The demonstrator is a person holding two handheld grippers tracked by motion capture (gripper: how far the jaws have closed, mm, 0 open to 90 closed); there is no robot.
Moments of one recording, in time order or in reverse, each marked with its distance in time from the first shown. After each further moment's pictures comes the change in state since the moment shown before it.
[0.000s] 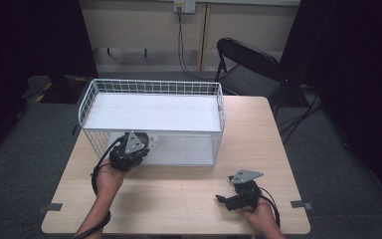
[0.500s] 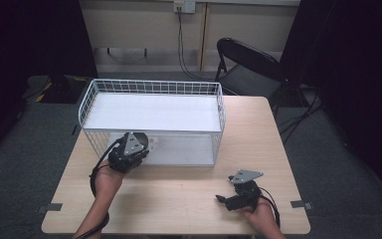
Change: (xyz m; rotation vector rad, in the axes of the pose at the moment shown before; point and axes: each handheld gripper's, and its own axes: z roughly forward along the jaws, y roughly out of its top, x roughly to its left) left arm -0.001 -0.002 -0.005 0.005 -0.014 -0.001; right arm 0.000 0.000 0.000 0.000 0.000 0.000
